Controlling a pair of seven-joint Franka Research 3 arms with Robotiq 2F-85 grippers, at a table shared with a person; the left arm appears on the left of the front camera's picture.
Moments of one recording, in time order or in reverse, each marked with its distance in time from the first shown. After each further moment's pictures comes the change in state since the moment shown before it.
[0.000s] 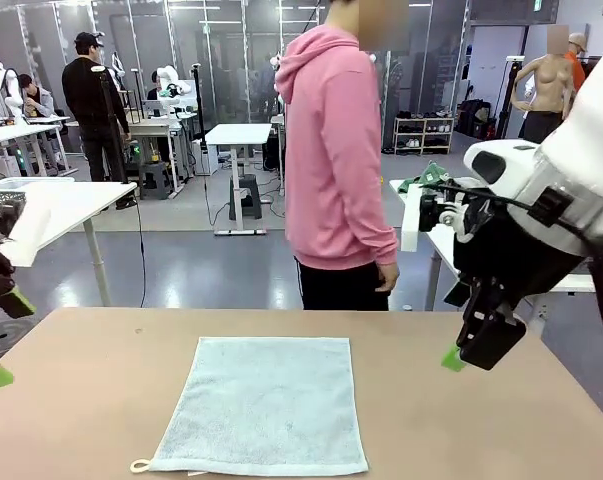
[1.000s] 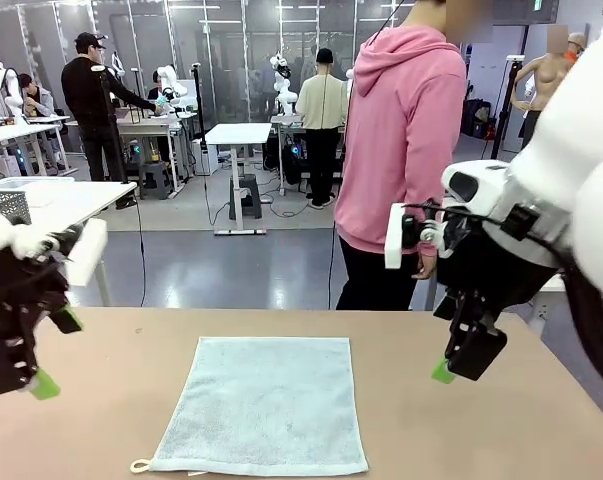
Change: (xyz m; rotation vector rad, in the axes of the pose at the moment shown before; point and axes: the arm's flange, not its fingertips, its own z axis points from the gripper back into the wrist) left arm 0.024 0.015 -0.045 -0.105 -0.006 -0.074; right arm 0.006 -0.003 -0.023 0.045 0.043 0.010
